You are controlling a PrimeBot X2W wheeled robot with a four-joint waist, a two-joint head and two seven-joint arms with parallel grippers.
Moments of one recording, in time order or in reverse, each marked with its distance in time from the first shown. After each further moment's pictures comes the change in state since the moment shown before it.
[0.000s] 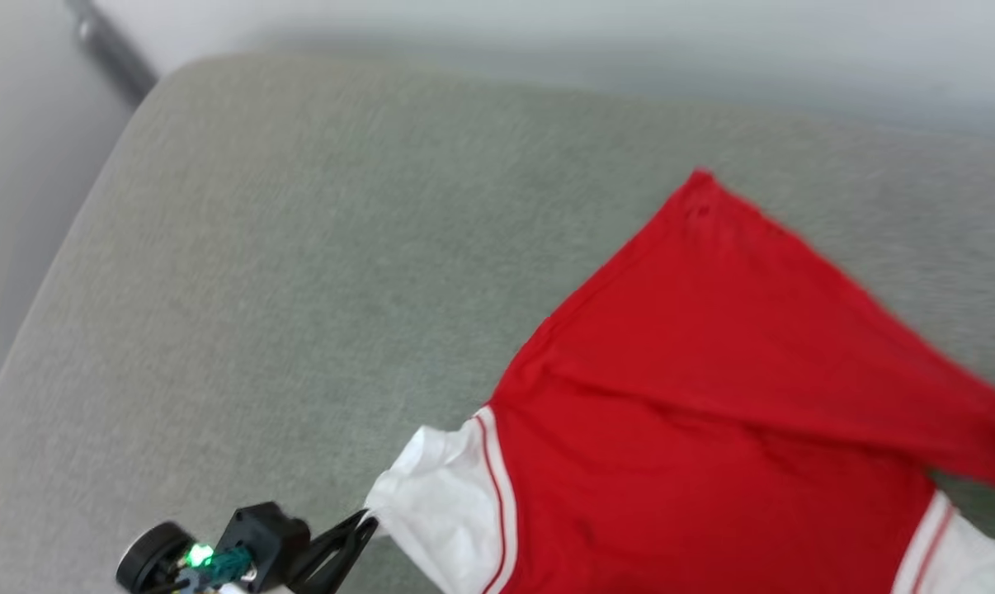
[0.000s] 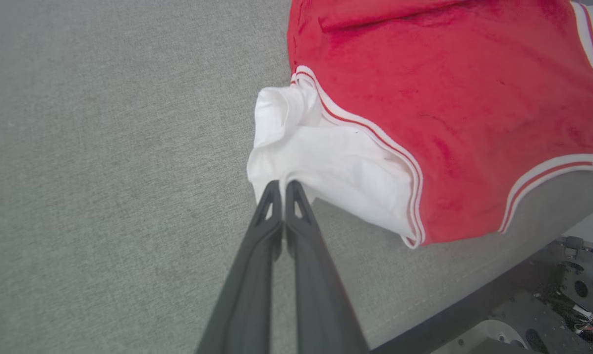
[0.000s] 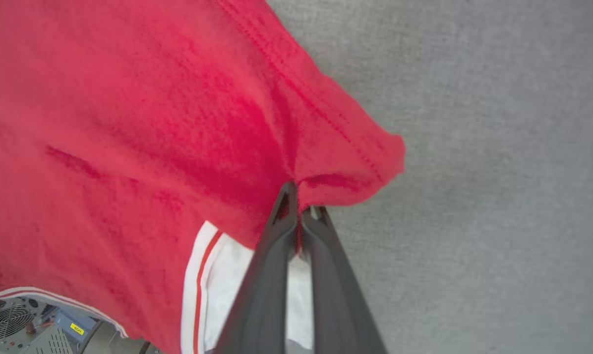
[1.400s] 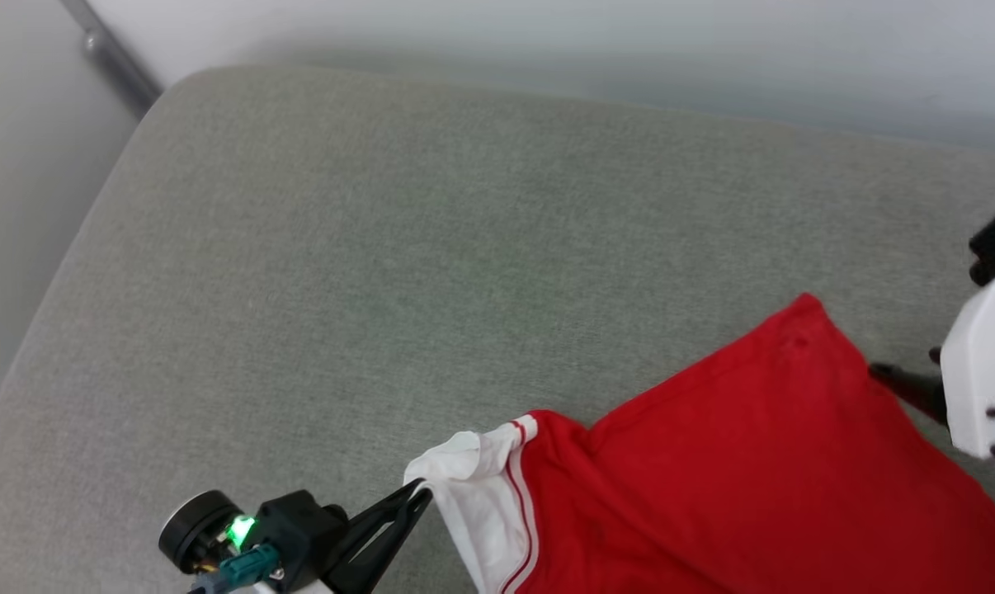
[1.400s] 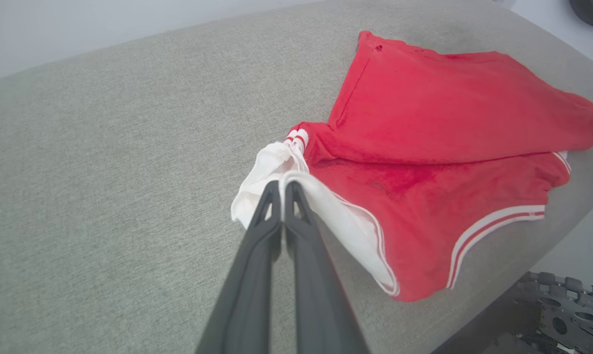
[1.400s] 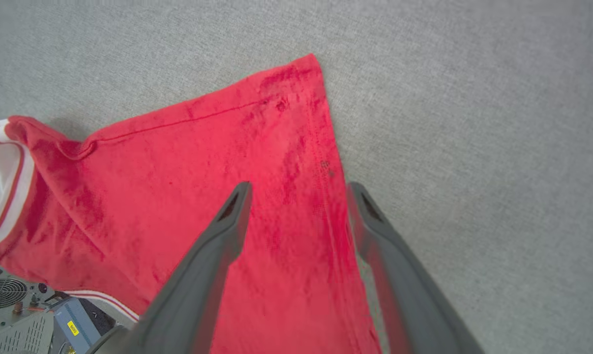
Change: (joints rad) left arm -0.023 -0.033 -0.013 -0.096 0.016 0.010 -0.033; right arm -0.102 0.033 0.228 -0.091 0.100 0.000 -0.087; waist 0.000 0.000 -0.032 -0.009
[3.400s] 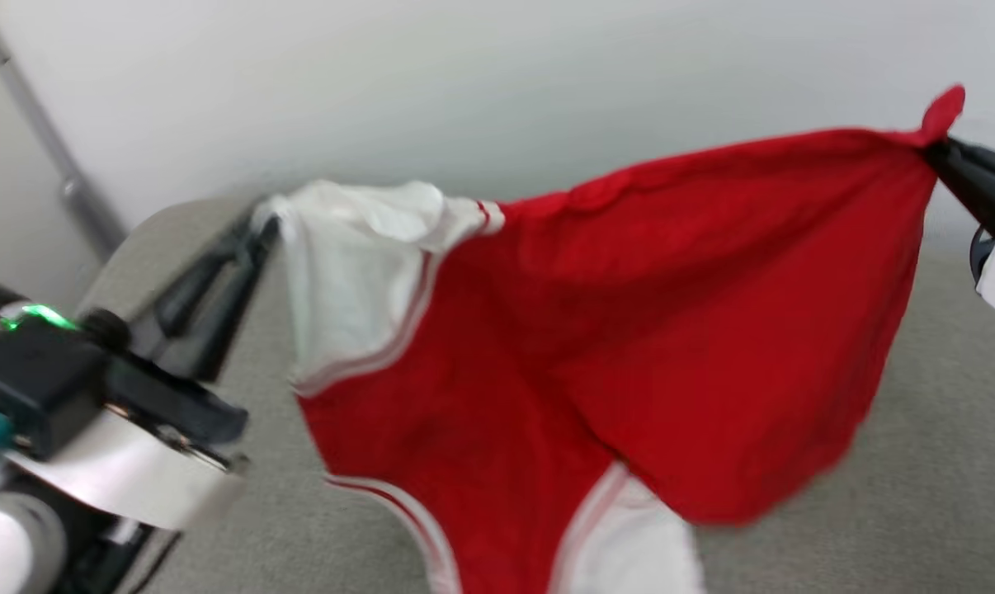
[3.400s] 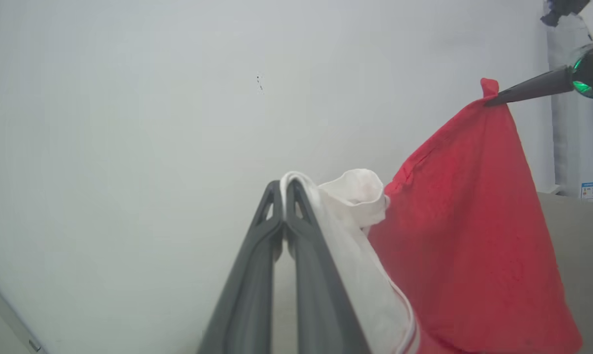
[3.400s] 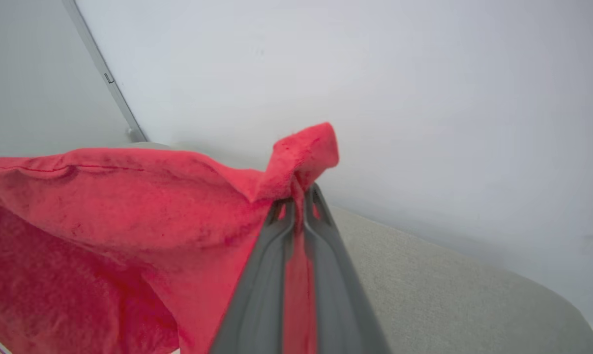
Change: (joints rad) left arm -0.214 0.108 0.285 -0.182 -0.015 0.103 -0.042; right arm -0.246 -0.044 0.062 0.120 0.092 0.000 -0.492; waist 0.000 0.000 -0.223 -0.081
